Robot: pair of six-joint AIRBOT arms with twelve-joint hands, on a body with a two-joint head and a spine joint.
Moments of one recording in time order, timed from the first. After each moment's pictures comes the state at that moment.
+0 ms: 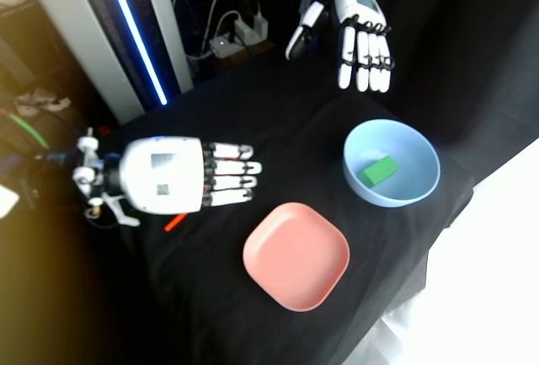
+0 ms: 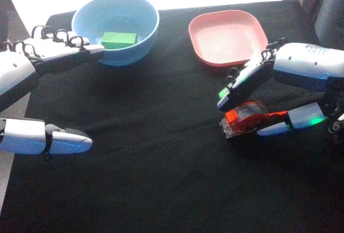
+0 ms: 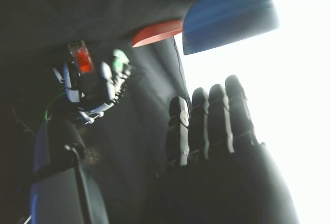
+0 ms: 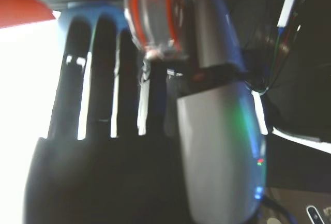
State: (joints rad) left arm 0.93 -0.83 1.02 -0.09 -1.07 0.85; right arm -0.81 -1.16 1.45 -0.61 0.86 0.05
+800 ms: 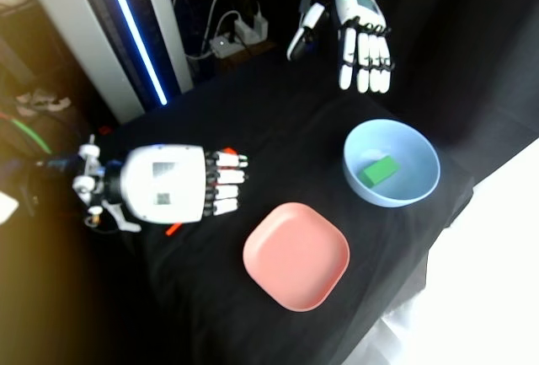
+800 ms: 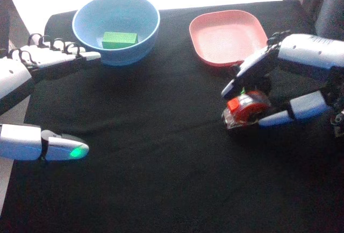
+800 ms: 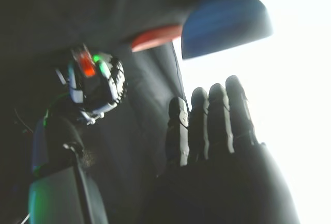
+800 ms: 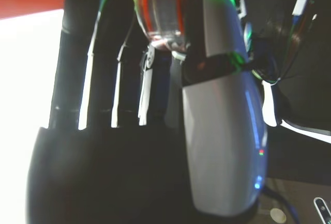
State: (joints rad) left arm 0.97 -0.83 1.02 -0.11 -1.08 0.84; right arm -0.80 -1.16 1.48 -0.53 0.88 0.05
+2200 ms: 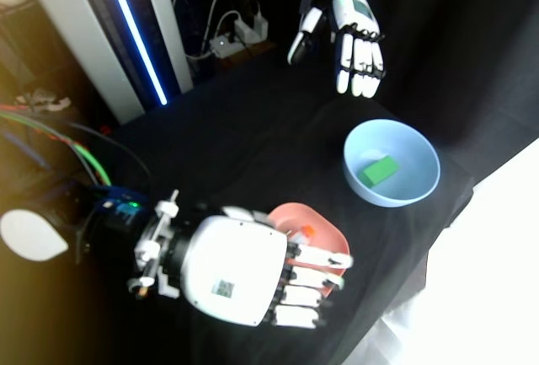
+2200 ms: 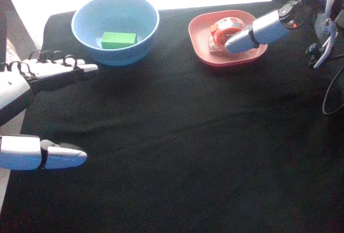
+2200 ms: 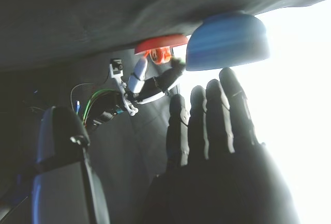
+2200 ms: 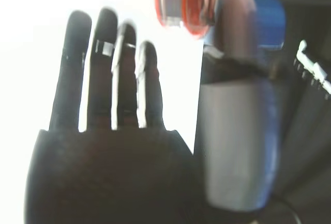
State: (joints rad) left arm 1.03 -0.86 1.02 -0.13 -1.12 0.80; right arm -0.55 -1.43 1.88 -0.52 0.50 -0.01
